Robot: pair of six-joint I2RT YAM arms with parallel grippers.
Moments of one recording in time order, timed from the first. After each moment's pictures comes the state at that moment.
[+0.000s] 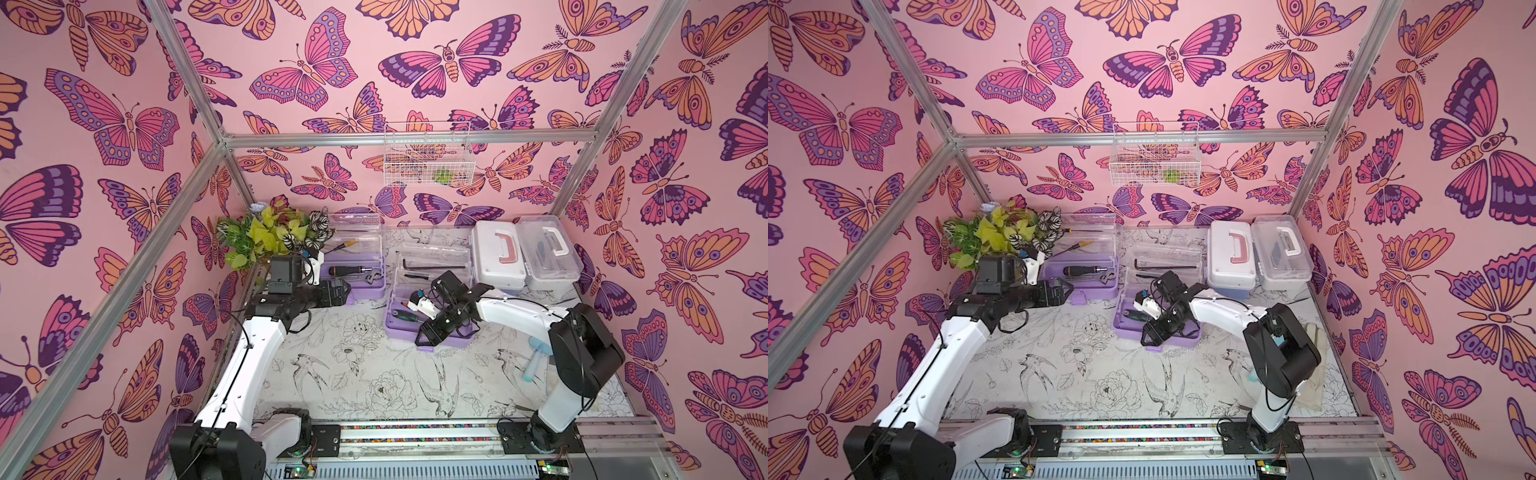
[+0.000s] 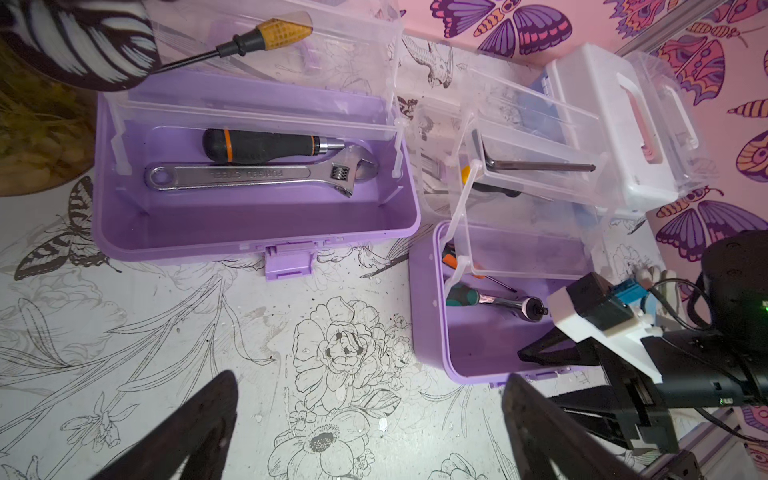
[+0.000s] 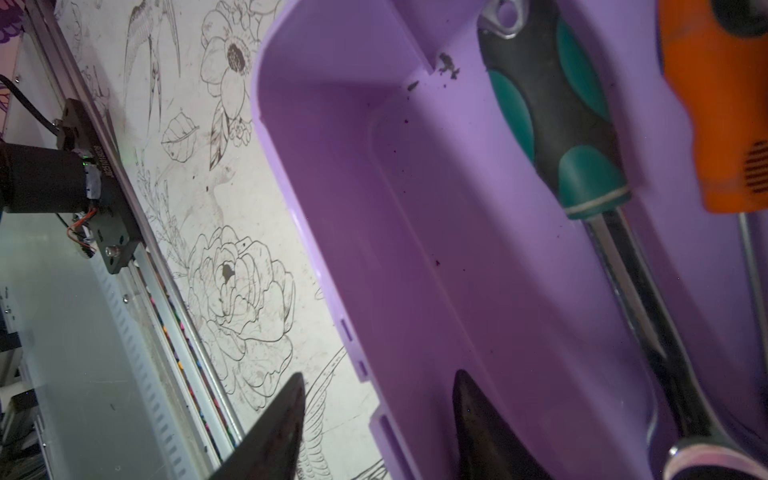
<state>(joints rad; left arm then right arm) -0.10 1.15 1.03 -0.68 0.34 -0.18 0.67 1.70 1.08 -0.61 -0.52 -0.02</state>
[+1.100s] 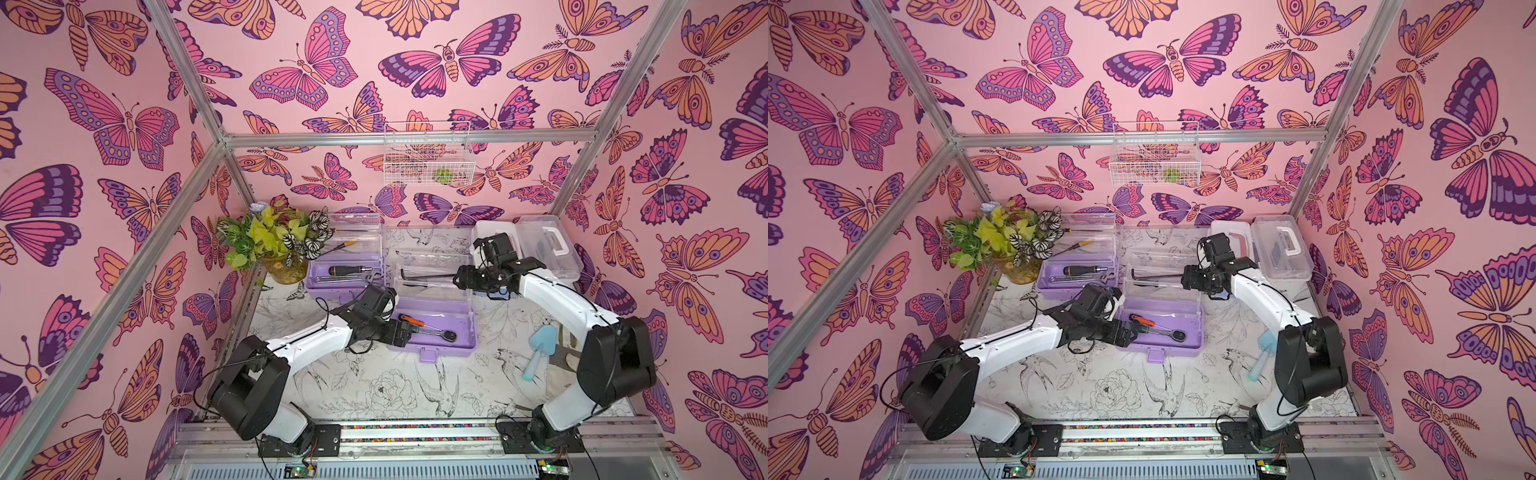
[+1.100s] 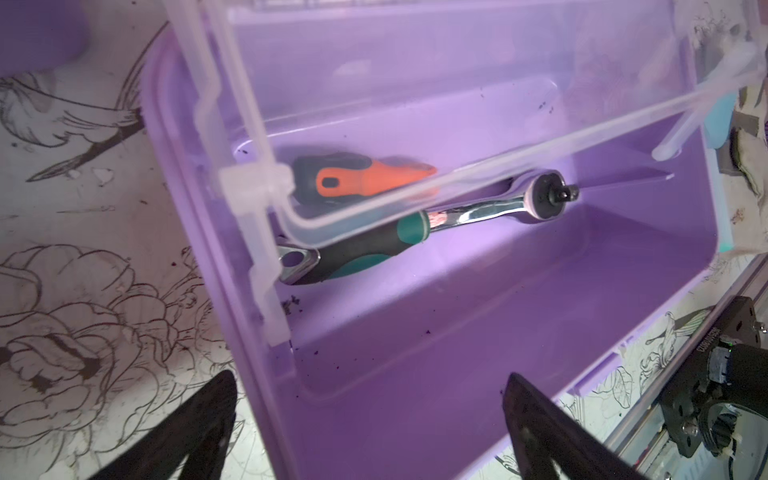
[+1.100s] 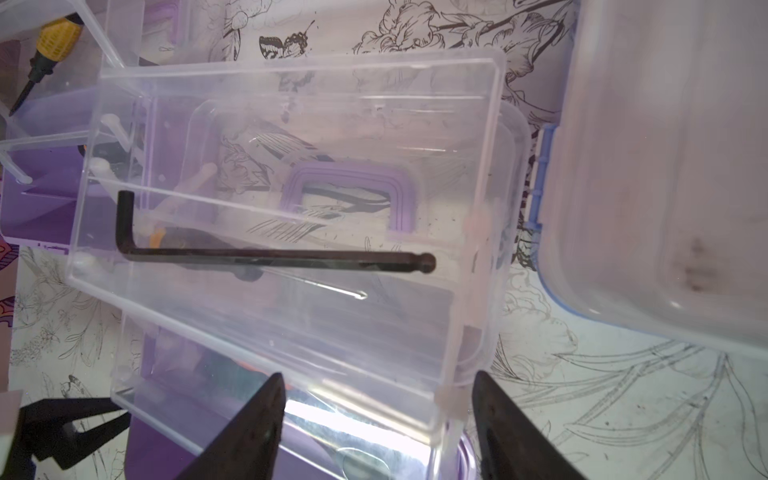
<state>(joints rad) -0.66 1.49 0.85 -0.35 0.23 -0.36 0.31 1.64 1.27 -0.61 -0.19 0.36</state>
